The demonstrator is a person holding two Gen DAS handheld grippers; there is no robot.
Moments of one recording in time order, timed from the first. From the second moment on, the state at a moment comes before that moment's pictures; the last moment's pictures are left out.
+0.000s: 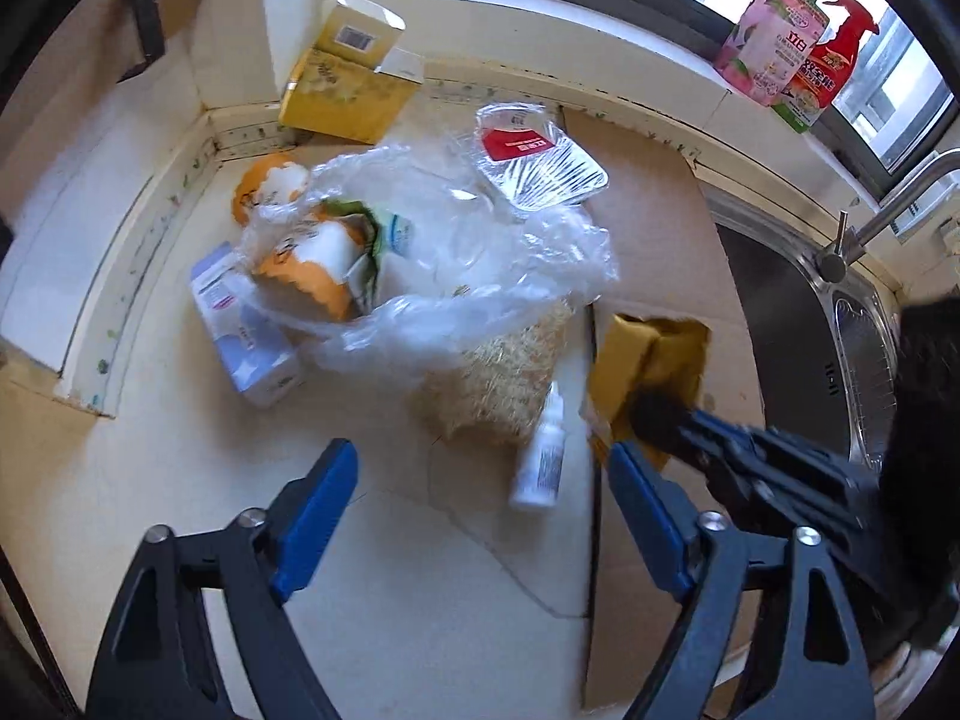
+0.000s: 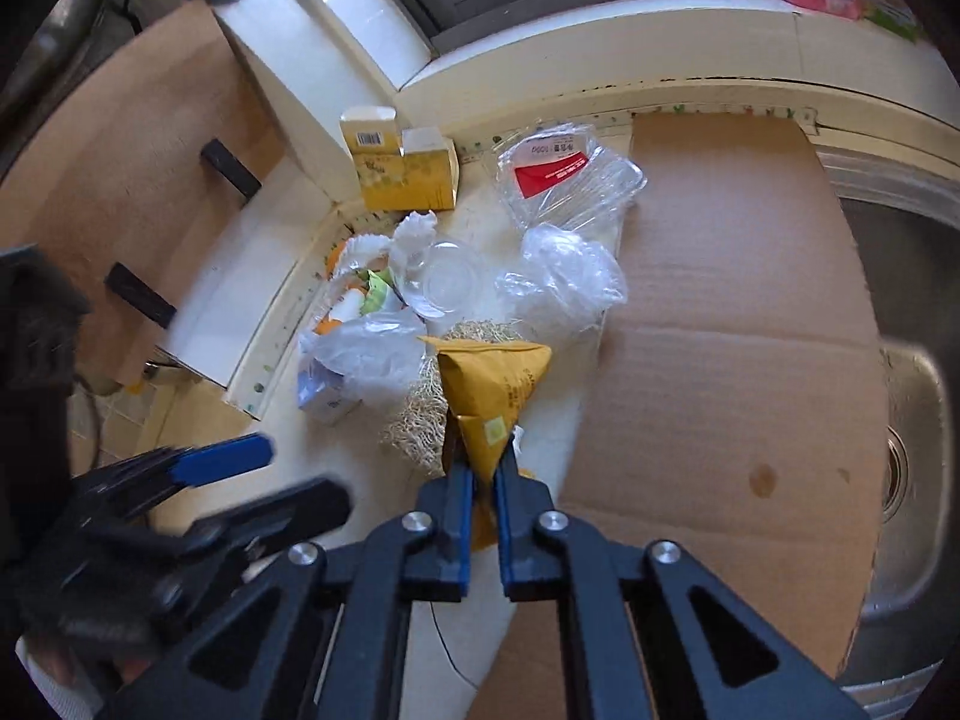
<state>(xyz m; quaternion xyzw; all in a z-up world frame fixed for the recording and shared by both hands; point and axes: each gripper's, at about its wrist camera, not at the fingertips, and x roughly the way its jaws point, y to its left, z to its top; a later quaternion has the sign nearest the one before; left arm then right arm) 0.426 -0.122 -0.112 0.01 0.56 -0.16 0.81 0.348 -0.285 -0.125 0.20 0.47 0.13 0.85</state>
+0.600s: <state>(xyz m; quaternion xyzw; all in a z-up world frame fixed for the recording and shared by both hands) 0.487 -0.164 -0.177 0.01 0.62 -0.12 0.77 0.315 -0.333 -0.144 0.26 0.48 0.11 0.83</state>
